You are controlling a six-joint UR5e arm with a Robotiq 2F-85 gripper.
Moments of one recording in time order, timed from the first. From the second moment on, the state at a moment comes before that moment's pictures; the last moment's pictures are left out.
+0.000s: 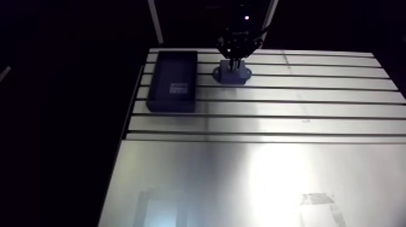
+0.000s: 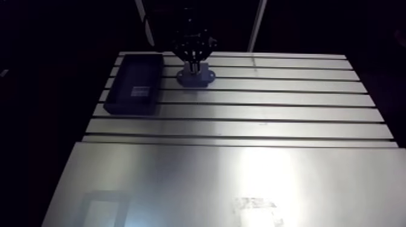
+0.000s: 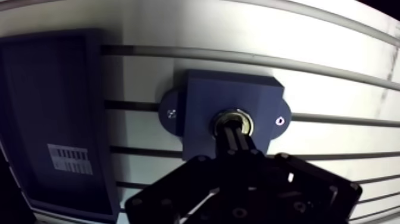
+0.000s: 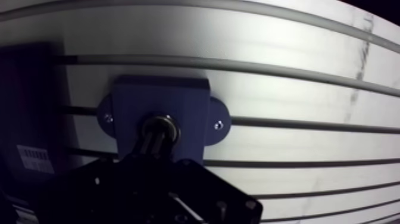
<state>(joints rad) -0.01 -1.01 1.63 -2.08 -1.59 -1.67</state>
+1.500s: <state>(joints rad) 0.00 -1.01 1.63 -2.09 -1.59 -1.67</state>
